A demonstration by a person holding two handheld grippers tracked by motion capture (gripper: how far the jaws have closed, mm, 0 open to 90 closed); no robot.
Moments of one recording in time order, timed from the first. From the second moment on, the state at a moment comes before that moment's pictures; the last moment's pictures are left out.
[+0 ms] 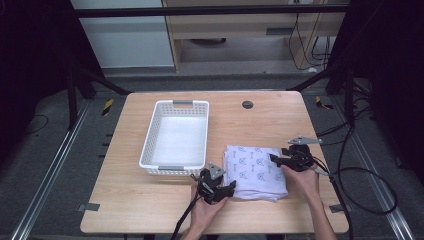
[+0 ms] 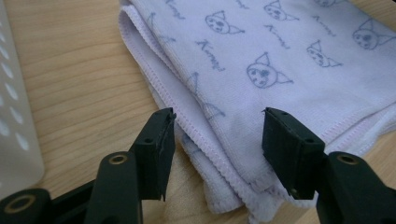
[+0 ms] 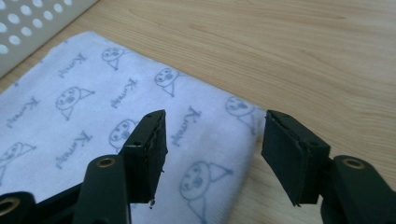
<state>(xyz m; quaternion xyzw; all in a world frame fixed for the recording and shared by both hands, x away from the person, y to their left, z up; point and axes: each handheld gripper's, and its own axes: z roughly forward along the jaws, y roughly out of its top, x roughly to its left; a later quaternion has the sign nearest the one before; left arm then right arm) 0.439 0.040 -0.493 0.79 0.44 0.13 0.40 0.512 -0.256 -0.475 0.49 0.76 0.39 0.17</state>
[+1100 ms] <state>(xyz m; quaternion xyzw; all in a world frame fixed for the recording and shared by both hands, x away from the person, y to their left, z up) 0.443 0.030 -0.496 0.78 0.47 0.09 0.40 0.518 -0.251 -0.494 0.55 0.74 0.38 0.10</state>
